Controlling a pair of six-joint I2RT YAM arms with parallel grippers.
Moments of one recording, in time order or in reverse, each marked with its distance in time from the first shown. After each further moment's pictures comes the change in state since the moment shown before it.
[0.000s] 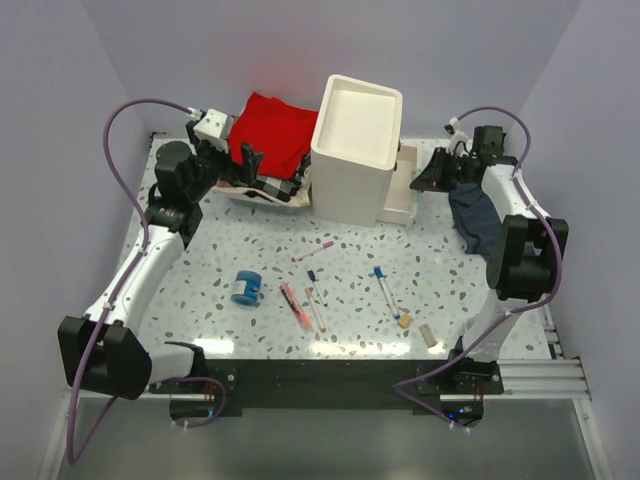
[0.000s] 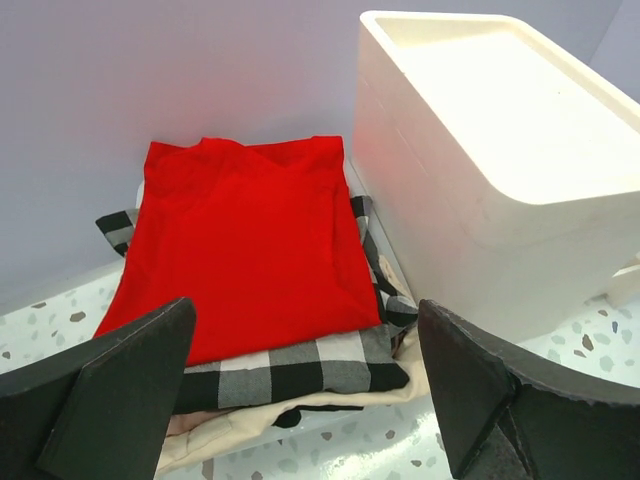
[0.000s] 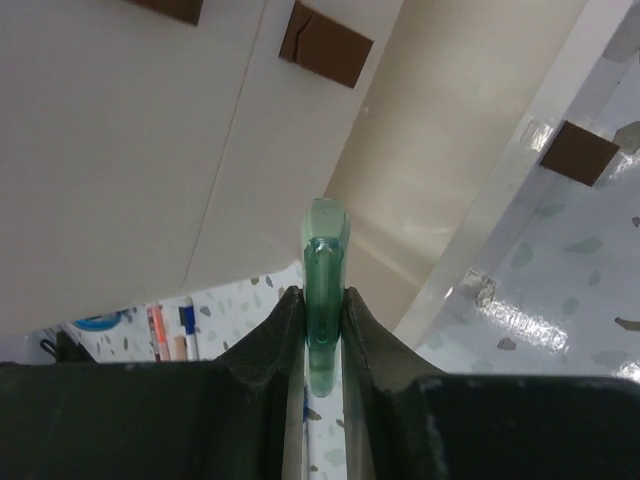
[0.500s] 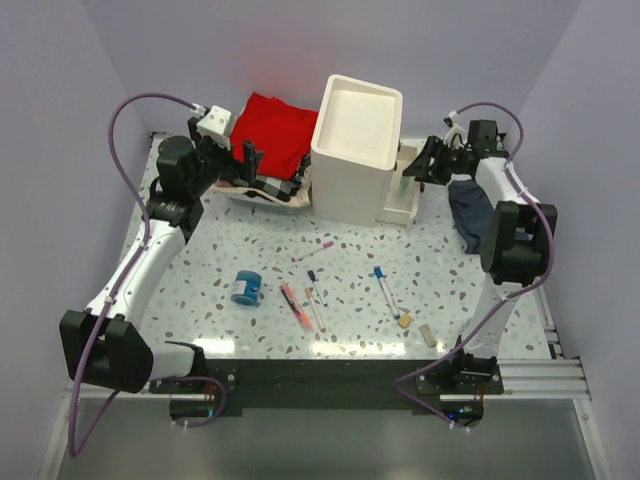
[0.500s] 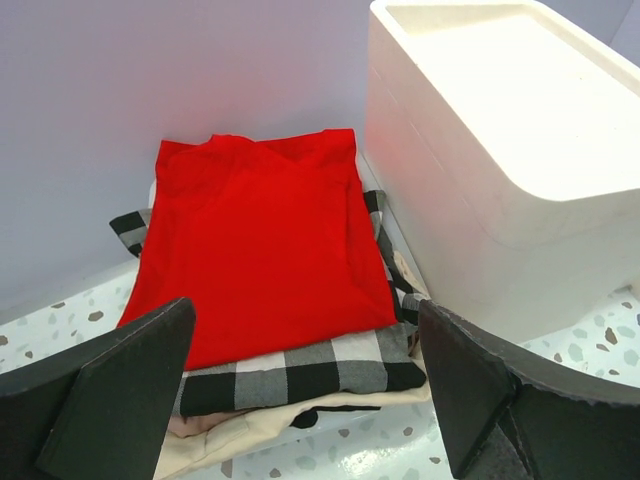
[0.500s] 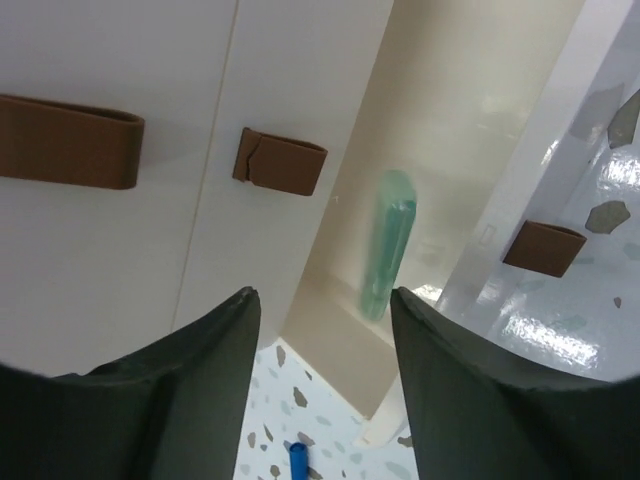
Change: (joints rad) left arm 0.000 0.032 0.043 -0.045 -0.008 0.044; right arm 0.005 0.160 0.124 0.102 0.001 0.129
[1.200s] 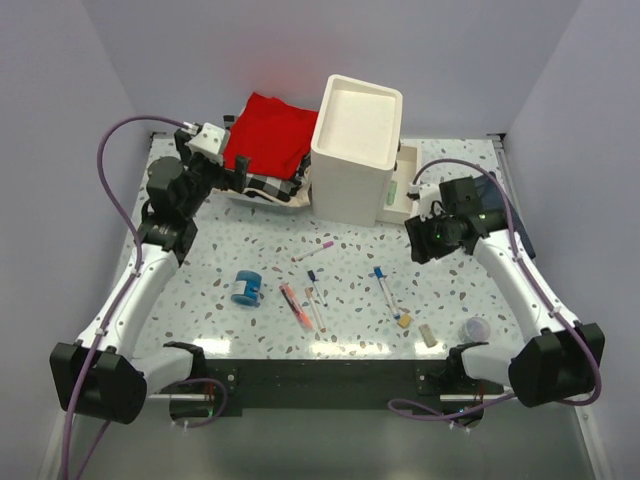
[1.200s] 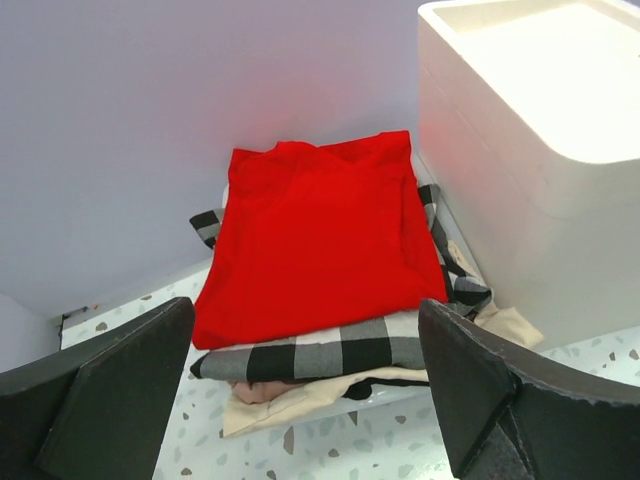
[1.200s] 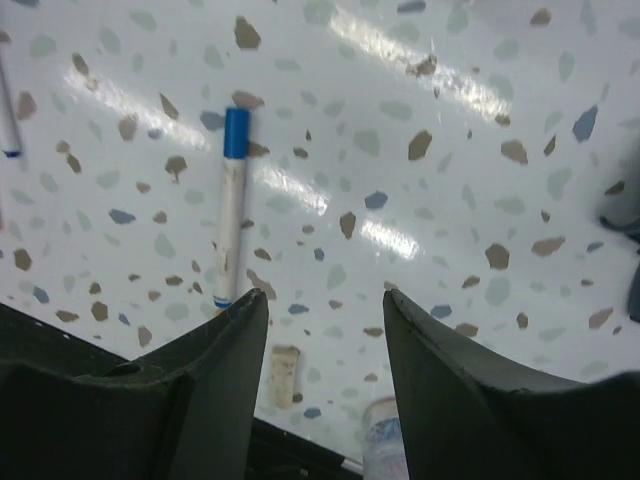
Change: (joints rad) left arm 0.000 -0.154 -0.133 0.056 -0.097 0.114; right arm 0.306 -0.789 -0.555 -0.436 0.557 -0.415
